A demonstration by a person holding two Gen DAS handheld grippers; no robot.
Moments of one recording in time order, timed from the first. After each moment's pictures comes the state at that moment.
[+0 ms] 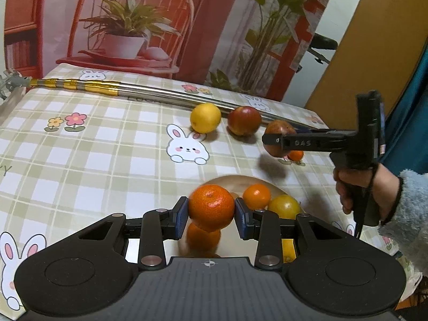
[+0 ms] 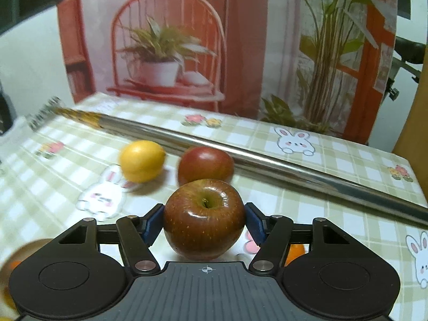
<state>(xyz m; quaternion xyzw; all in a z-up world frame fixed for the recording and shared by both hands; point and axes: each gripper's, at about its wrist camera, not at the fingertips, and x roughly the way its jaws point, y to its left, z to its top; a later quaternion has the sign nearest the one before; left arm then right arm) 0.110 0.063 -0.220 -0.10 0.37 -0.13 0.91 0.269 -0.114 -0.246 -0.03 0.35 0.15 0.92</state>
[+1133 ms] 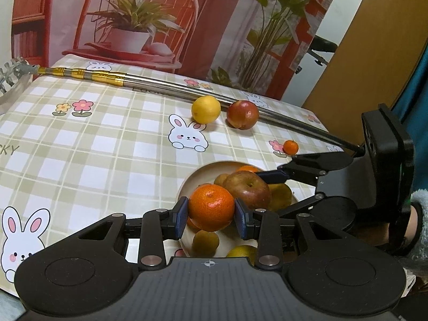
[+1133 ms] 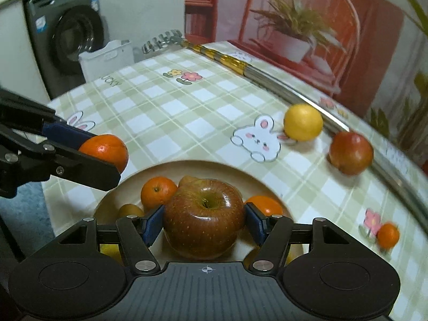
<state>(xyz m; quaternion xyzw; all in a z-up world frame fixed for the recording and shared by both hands) 0.089 0.069 -0.221 -0.12 0.38 -0.12 0.91 0.173 -0.001 -0.243 -0.17 0.39 0.33 0.84</state>
